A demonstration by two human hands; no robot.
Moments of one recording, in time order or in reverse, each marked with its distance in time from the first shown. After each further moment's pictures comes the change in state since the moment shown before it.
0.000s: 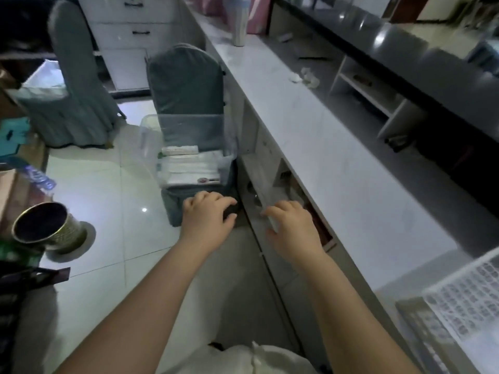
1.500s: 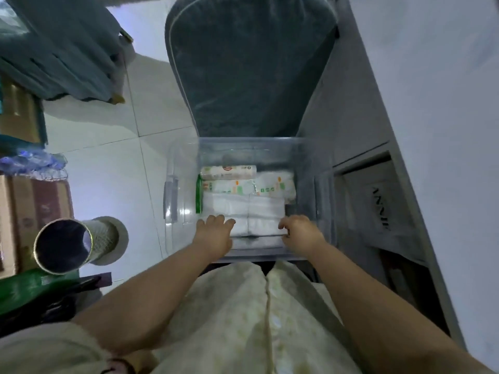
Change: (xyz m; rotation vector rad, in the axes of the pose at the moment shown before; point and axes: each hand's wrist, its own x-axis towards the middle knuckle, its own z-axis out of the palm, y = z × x) left_hand 0.462 -0.419 0.195 0.214 -0.946 -0.113; right_hand 0.599 0.054 0.339 0.080 -0.894 0.233
